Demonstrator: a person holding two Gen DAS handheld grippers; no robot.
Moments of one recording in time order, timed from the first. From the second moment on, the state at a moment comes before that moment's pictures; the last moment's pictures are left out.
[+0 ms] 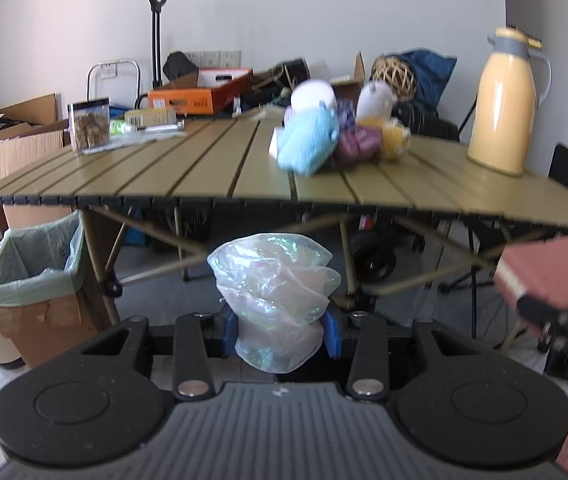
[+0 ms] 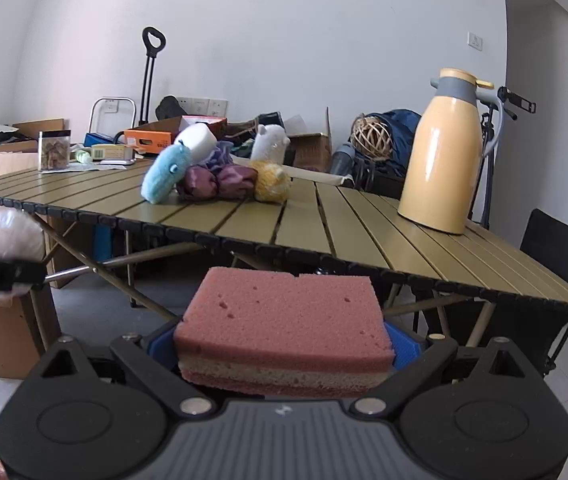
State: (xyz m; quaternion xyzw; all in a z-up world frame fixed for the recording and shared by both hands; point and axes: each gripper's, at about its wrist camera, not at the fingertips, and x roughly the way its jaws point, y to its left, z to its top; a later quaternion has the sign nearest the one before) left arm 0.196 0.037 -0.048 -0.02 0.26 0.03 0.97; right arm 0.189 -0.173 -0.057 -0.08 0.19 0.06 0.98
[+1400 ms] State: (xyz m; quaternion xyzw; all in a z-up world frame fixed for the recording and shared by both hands) left arm 0.270 0.013 -0.121 -0.02 0.45 0.01 0.89; right arm 0.257 -0.223 -0.092 -0.02 0.28 -0.01 0.96
